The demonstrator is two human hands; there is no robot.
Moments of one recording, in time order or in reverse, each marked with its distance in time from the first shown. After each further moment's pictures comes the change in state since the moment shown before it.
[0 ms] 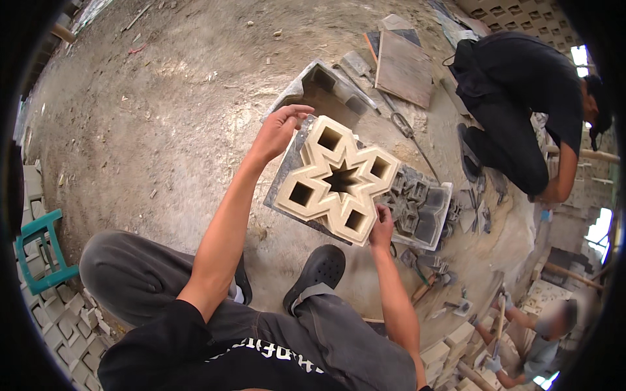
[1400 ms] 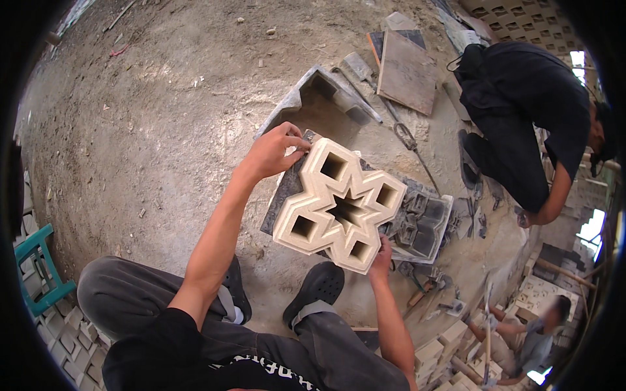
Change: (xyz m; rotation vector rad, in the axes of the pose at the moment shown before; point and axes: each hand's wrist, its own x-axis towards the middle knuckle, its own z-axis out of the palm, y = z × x) left_hand 0.015 -0.039 -0.020 0.526 -0.216 0.203; right_hand -0.038 -0.034 0.012 -0.052 0.056 0.104
